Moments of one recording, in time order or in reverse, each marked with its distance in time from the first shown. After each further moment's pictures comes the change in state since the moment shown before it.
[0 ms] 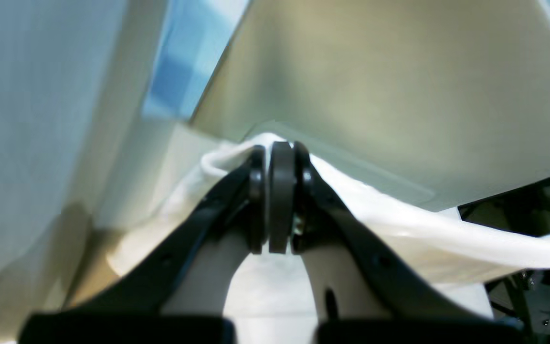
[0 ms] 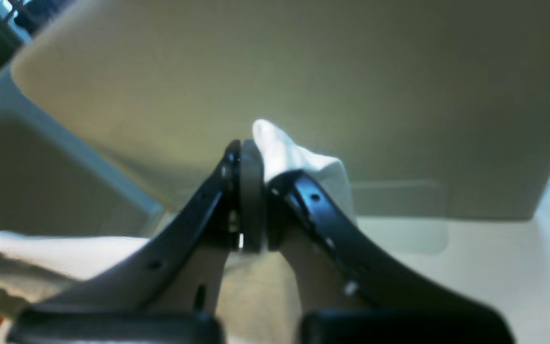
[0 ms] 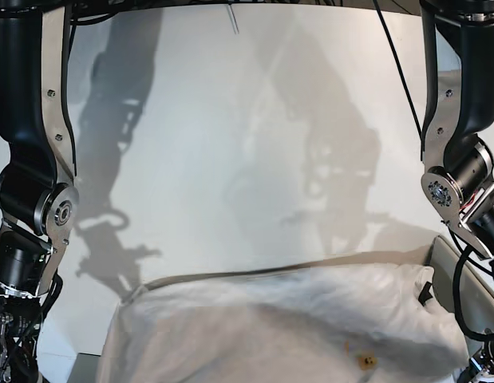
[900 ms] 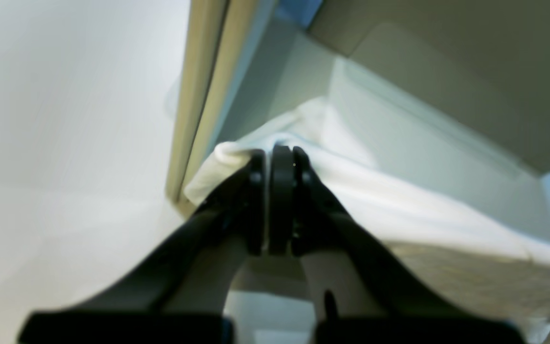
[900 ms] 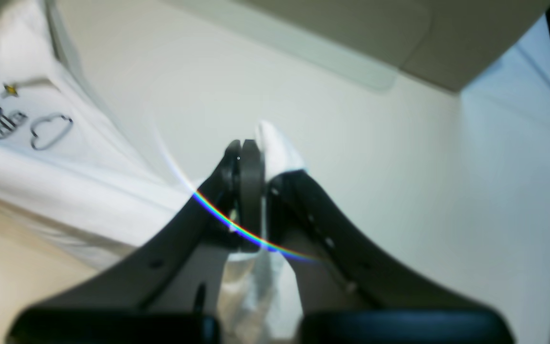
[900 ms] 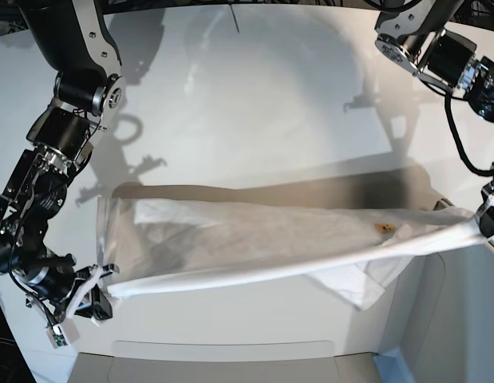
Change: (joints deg) left arm 45.4 4.4 -21.1 44.4 -14.9 -0.7 11.9; right arm -35.5 -4.3 3.6 53.5 1.4 14.9 -35.6
